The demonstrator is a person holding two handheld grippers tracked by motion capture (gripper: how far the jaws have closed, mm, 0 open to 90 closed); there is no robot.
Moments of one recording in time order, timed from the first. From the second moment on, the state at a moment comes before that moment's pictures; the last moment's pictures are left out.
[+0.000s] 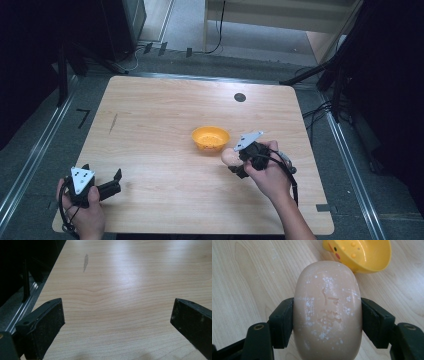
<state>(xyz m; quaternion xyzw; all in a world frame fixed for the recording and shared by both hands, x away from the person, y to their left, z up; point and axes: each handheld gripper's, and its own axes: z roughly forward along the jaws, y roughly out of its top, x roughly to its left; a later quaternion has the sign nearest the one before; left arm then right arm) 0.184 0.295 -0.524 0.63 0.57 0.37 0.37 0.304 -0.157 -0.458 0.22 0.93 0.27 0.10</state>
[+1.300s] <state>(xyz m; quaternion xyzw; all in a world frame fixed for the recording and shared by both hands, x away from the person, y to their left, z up) 0.184 0.295 -0.524 0.63 0.57 0.37 0.37 0.366 -0.129 -0.430 0.12 0.95 0.29 0.08</state>
